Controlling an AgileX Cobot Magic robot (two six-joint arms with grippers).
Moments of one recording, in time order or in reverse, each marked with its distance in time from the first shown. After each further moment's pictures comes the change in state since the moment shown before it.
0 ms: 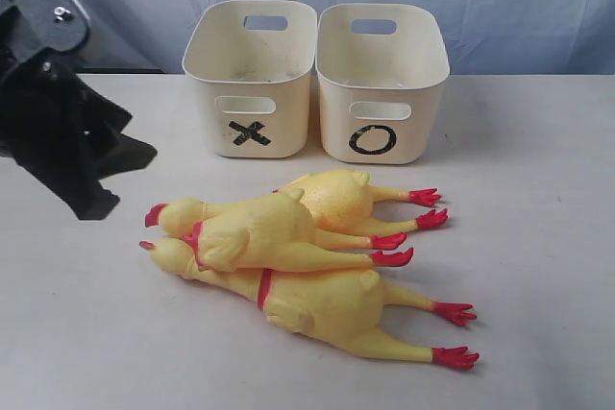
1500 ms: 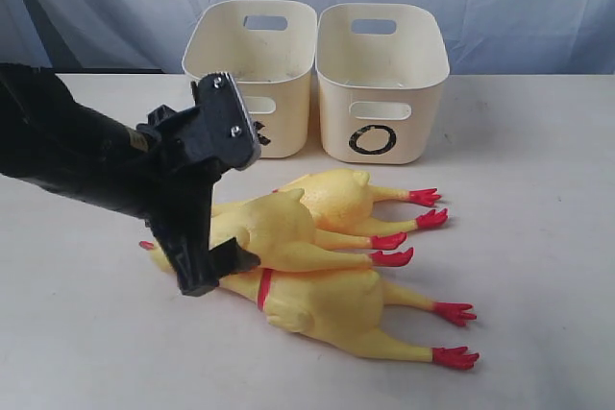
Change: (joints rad) left arm -0.282 0.278 -0.007 0.079 -0.154 0.008; right arm 0.000 0.000 0.000 0.000 0.000 0.000
